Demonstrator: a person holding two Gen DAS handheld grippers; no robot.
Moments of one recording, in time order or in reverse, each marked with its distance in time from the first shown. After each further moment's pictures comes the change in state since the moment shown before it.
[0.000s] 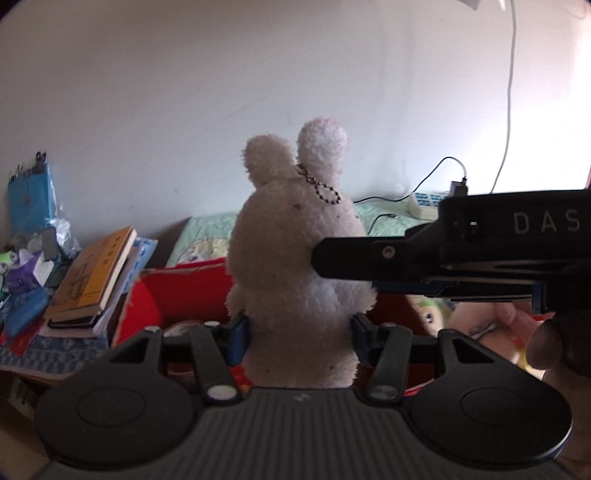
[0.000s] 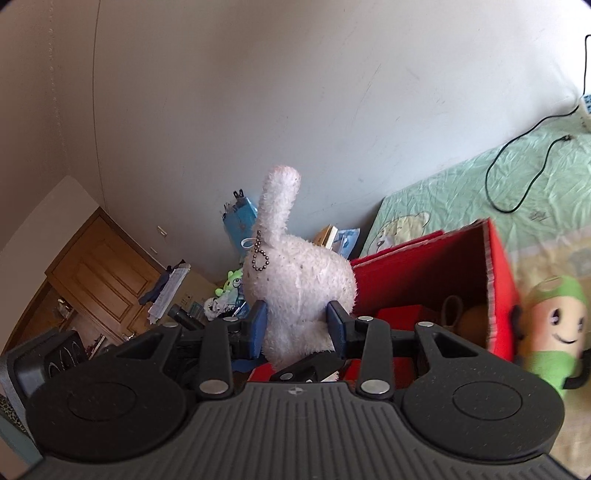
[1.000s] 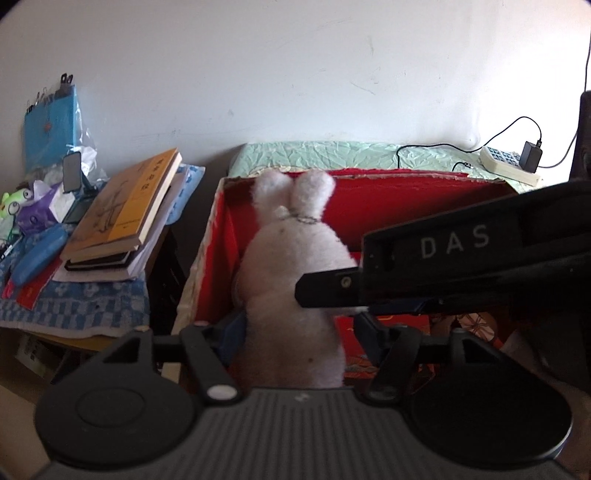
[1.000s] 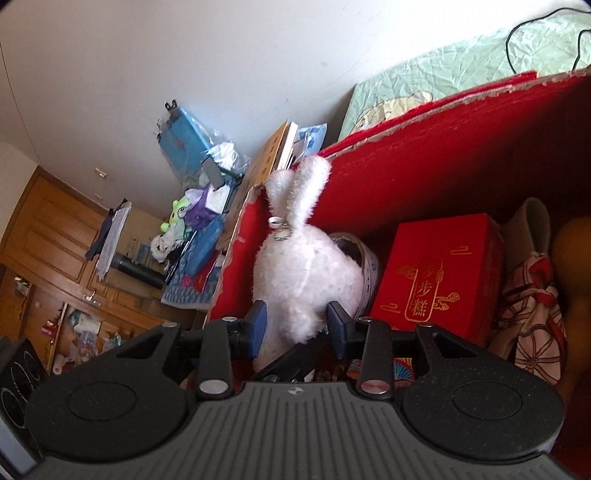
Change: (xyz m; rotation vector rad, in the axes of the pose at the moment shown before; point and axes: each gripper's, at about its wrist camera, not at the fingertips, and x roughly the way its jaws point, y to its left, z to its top) left arm 0.058 0.105 -0.035 -0.083 0.171 0.055; right arm 0.142 -0.003 -0.035 0.112 0.292 -0.146
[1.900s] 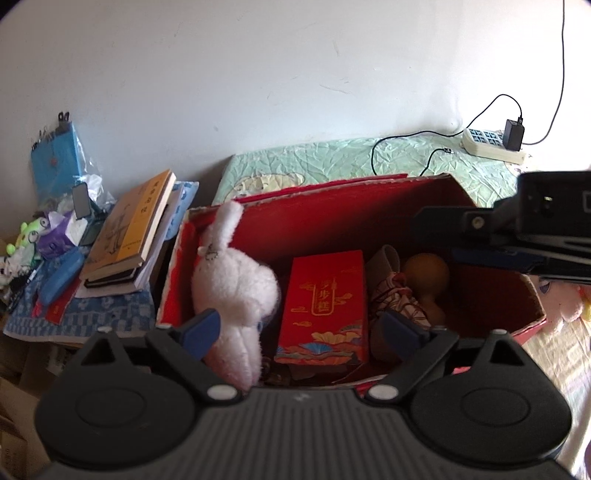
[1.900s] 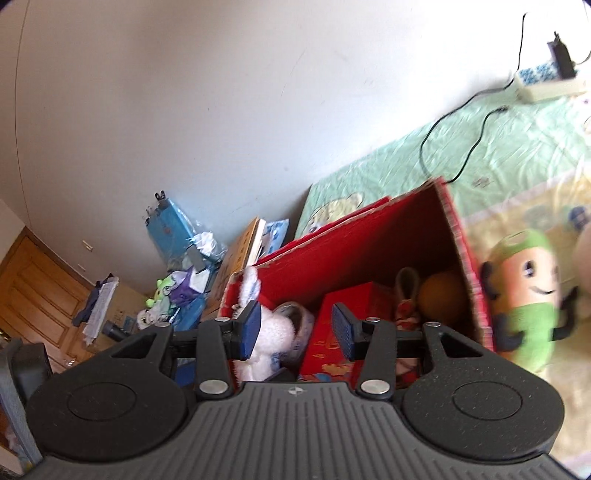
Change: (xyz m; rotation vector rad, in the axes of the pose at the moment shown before) left arm -0.044 -0.079 0.018 0.103 0.037 0.099; right arm -0.133 -0.009 -0.024 0.003 -0.313 -0.110
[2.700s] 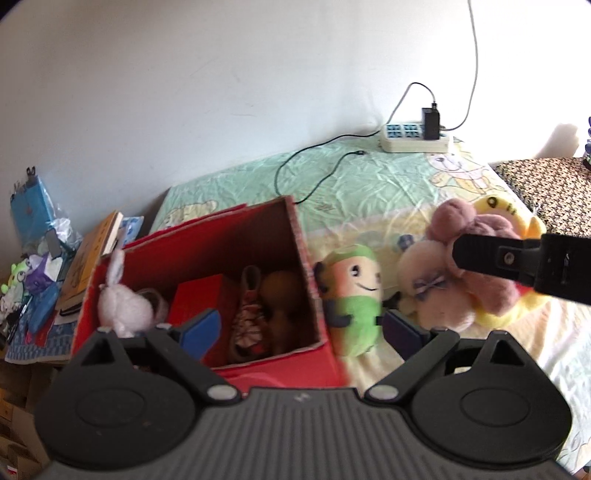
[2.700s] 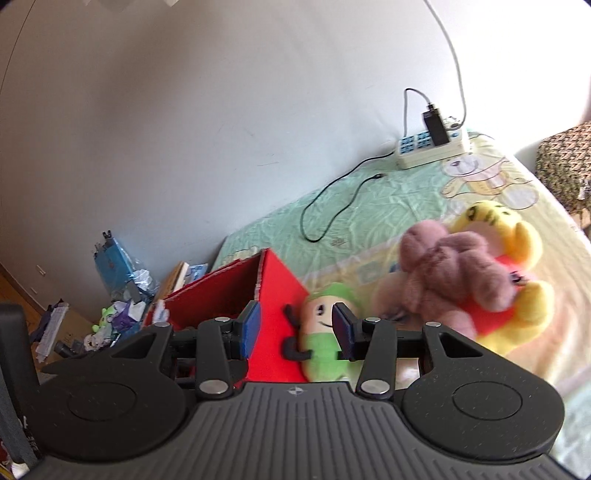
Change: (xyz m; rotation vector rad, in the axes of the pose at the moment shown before) left arm -0.049 -0.174 0.018 0.112 -0.012 -0.015; right arm -0.143 -0.099 0.012 -0.019 -0.133 -0.189
